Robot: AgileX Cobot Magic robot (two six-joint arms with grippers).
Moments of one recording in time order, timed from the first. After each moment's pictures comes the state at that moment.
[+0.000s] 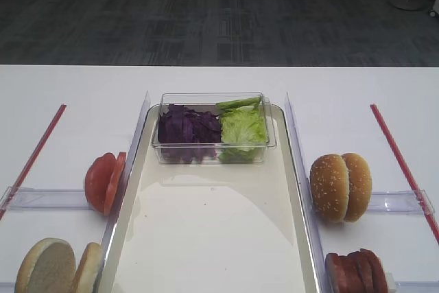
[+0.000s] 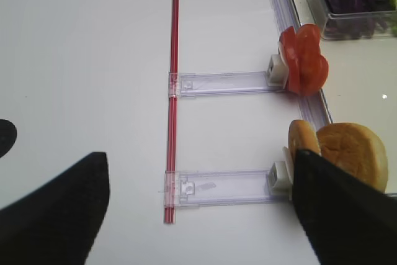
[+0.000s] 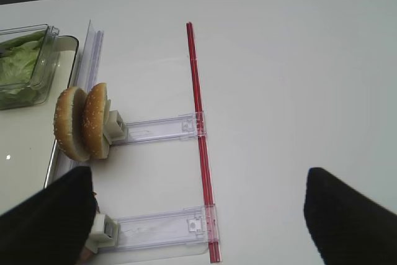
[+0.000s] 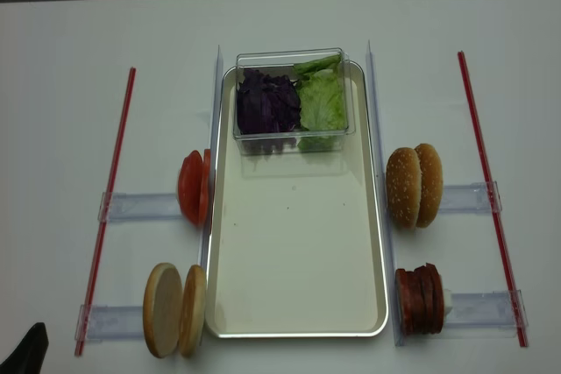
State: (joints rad) left arm 0.04 -0.02 -0.49 -0.03 1.17 0.02; right arm -0.08 -0.03 -0.49 0.03 1.11 0.06
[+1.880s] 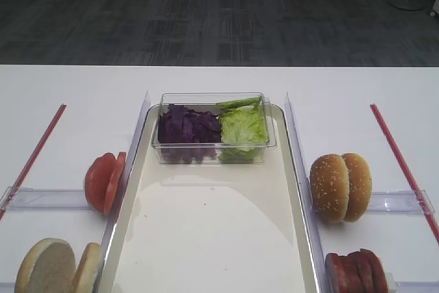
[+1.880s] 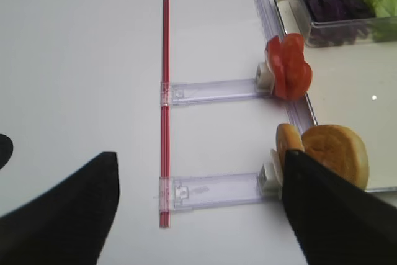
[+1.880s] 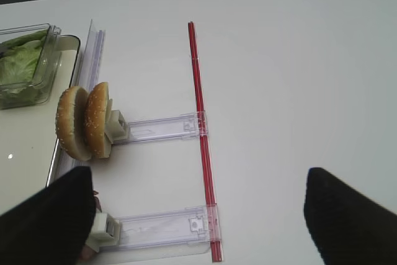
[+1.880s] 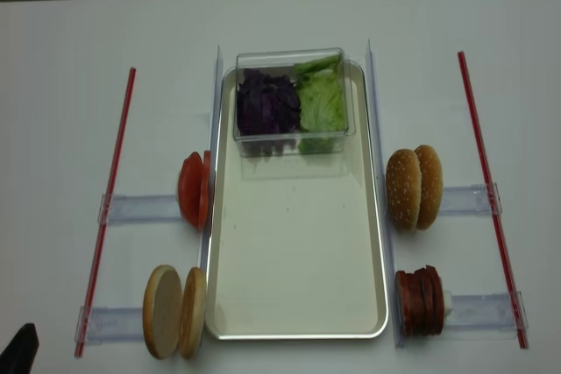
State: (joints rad) left arm 0.02 -0.02 -0.53 -0.03 1.19 0.02; right arm -0.08 -0.03 -0.49 0.04 1.12 0.06
